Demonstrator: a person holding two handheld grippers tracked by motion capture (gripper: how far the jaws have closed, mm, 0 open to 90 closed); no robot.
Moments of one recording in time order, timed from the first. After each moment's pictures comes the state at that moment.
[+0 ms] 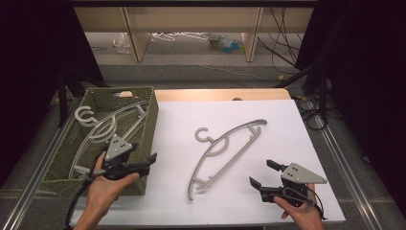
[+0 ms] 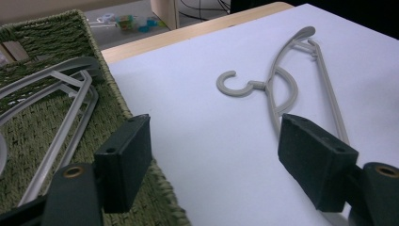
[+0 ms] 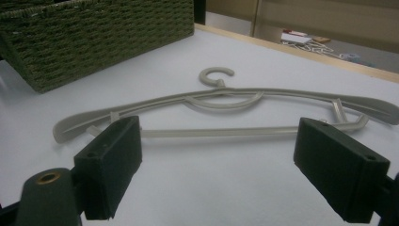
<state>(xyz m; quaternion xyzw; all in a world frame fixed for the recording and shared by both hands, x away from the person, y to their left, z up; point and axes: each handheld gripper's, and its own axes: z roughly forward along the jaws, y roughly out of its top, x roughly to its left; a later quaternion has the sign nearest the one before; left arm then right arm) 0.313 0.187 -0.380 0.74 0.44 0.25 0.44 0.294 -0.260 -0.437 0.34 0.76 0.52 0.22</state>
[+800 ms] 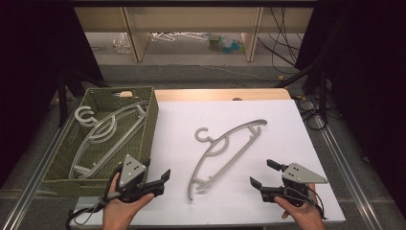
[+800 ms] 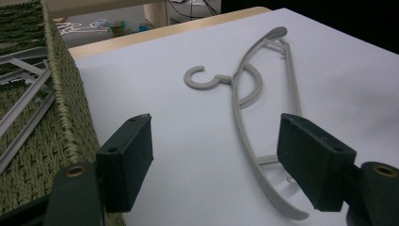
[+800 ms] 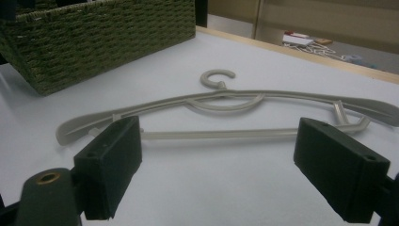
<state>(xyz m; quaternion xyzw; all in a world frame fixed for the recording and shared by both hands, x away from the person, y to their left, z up) 0.276 0.151 -0.401 0.73 0.44 0.24 0.46 0.293 -0.262 -0.436 0.34 0.76 0.52 0.22</state>
